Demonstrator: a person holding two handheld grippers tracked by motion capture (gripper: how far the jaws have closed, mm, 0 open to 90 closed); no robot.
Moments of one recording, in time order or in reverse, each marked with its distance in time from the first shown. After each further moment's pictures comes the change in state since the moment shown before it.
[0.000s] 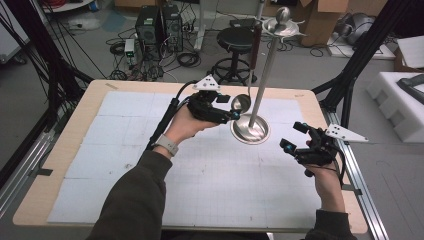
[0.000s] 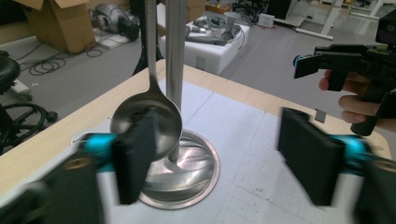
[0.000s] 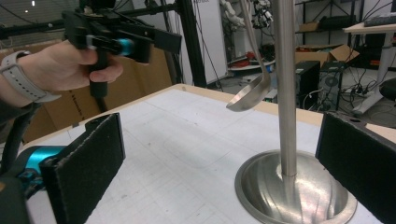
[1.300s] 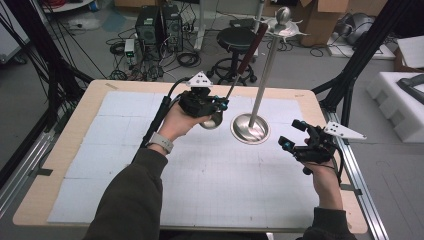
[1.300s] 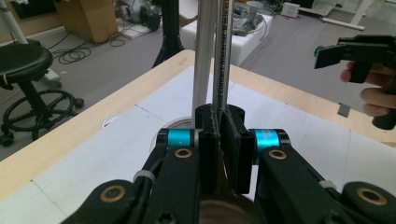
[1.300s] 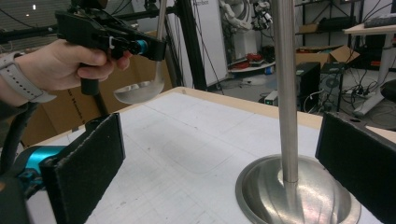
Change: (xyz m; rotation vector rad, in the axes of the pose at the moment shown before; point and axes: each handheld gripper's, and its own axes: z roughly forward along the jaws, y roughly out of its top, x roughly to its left) left arm 0.005 0.008 -0.007 0.062 0.083 -0.001; right arm -0.002 0.003 0.005 -0.010 0.001 0.012
